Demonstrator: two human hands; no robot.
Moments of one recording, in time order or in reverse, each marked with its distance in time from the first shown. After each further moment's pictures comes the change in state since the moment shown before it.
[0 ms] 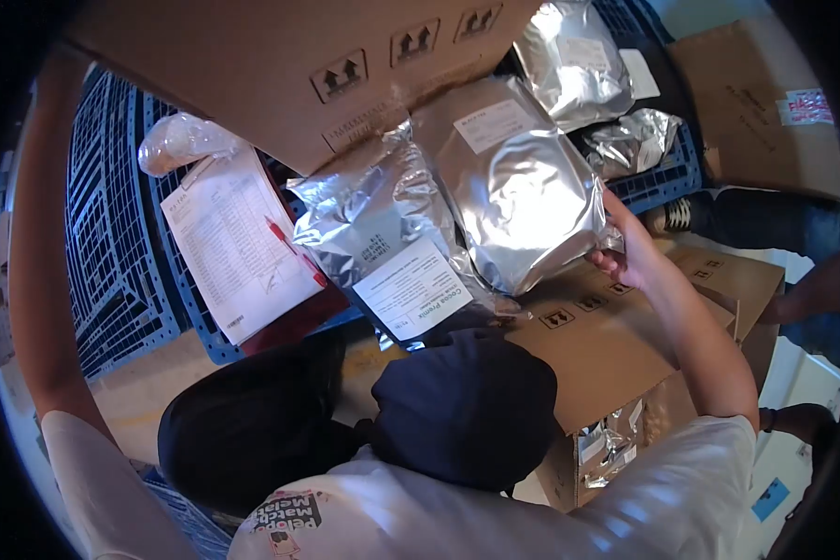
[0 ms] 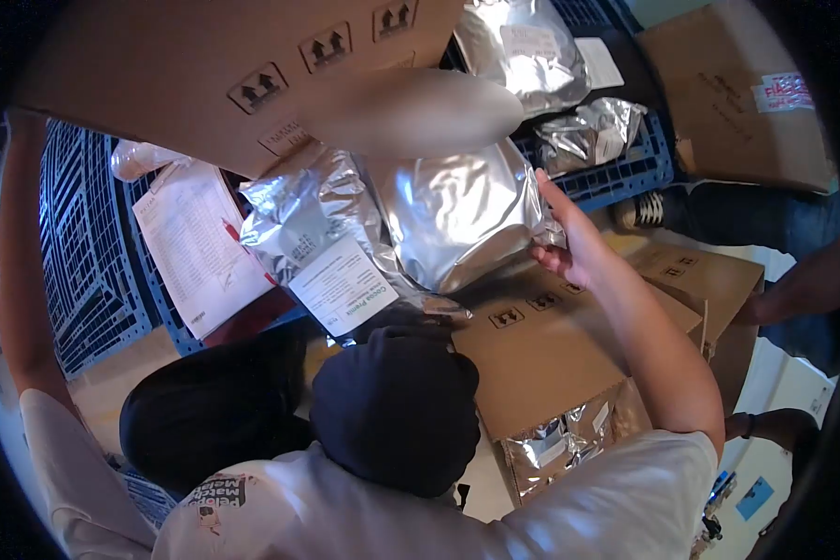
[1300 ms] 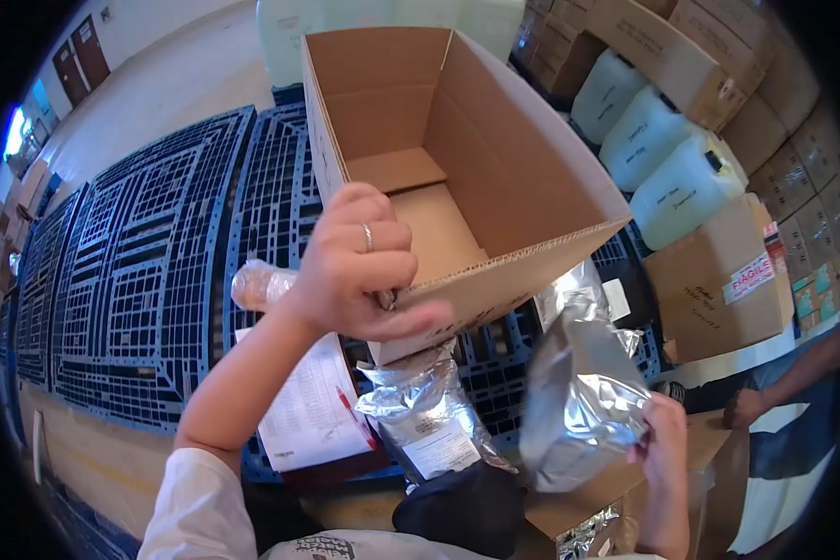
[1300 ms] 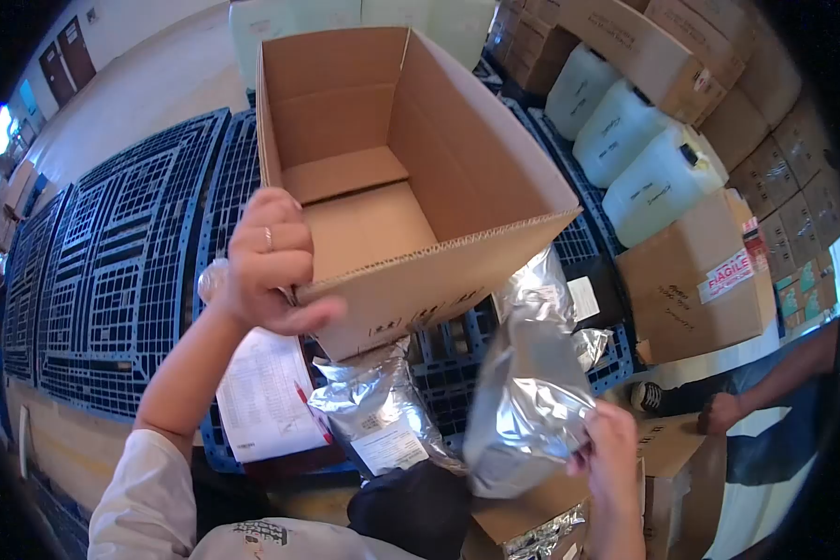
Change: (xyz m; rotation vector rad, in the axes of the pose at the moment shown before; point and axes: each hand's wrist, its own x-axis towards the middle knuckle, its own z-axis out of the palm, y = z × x) left_hand -0.028 0.054 0.018 0.547 -0.309 0.386; right_hand -0.176 -0.047 0.073 -0.026 0.348 -0.823
